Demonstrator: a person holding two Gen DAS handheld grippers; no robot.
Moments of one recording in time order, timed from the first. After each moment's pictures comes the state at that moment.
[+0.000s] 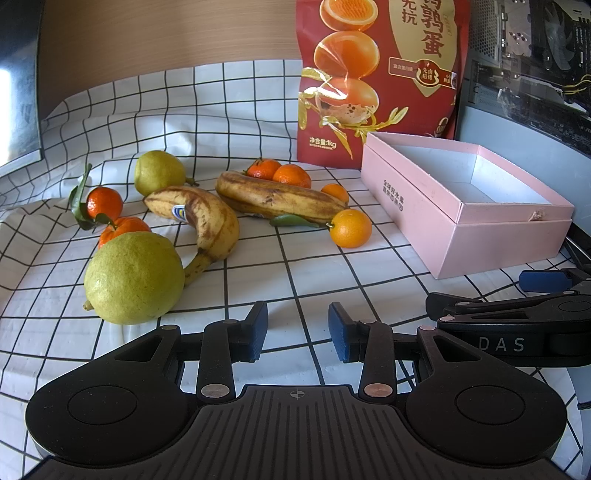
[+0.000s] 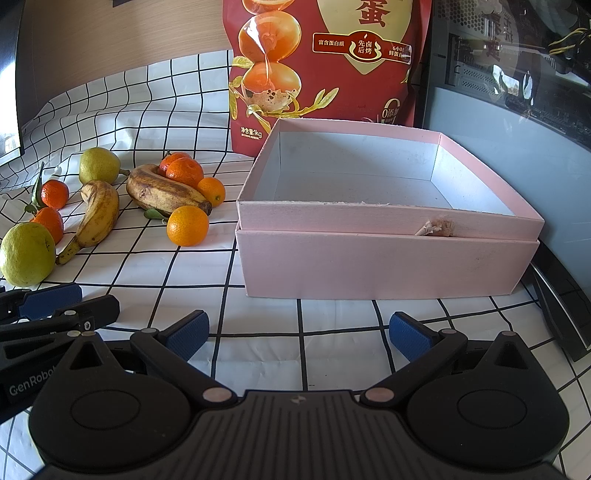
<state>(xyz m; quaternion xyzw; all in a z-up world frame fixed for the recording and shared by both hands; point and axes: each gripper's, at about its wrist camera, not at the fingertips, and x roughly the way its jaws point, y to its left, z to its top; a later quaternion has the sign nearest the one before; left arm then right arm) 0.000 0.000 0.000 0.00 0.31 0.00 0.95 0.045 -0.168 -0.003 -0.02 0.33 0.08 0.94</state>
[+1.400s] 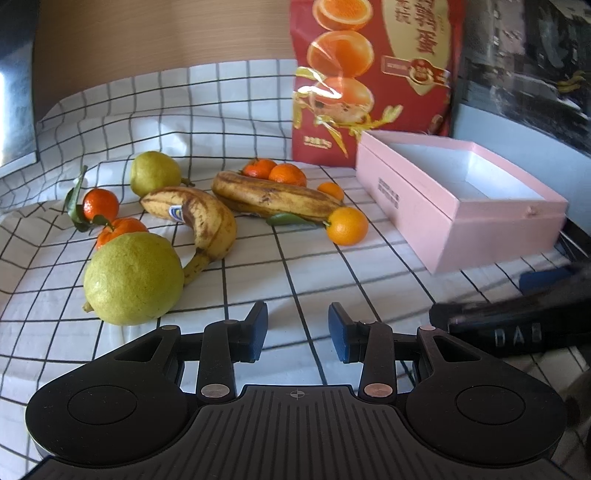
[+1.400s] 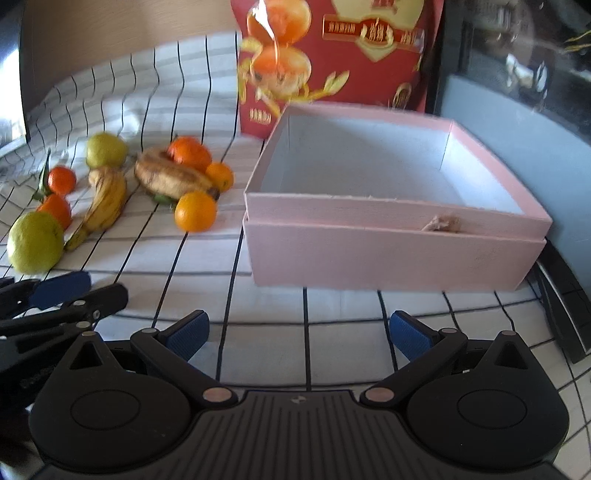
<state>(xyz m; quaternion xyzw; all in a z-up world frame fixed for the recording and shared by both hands) -0.003 0.005 0.001 0.01 0.32 -0.02 0.95 0.052 -0.163 -0.001 -0.03 0.39 0.09 0.91</state>
